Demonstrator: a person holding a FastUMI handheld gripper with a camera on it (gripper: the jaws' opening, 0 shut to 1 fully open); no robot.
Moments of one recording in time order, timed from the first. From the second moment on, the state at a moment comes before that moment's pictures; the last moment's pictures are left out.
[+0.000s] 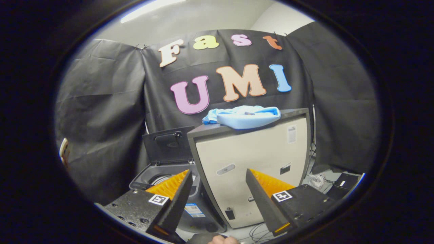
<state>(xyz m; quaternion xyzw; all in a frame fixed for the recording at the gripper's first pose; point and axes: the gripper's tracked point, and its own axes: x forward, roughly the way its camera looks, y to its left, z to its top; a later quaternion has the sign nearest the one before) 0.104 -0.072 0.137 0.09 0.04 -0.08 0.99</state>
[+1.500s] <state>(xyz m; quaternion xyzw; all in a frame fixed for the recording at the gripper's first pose) 0.300 -0.207 0.189 -0.02 0.21 -0.17 0.96</state>
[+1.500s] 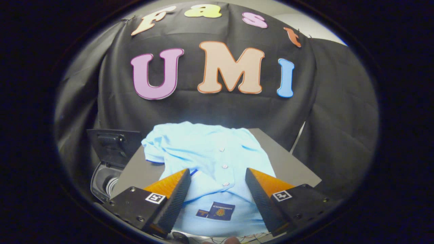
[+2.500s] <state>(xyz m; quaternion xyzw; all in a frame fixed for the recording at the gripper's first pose) 0.315 -0.192 0.242 0.02 0.15 -0.19 0.97</state>
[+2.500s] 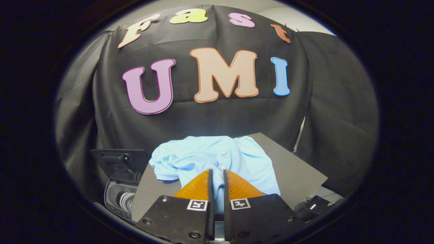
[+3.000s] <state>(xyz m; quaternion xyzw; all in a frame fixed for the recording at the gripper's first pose) 0.338 -0.132 0.320 0.01 0.11 -0.15 0.98</state>
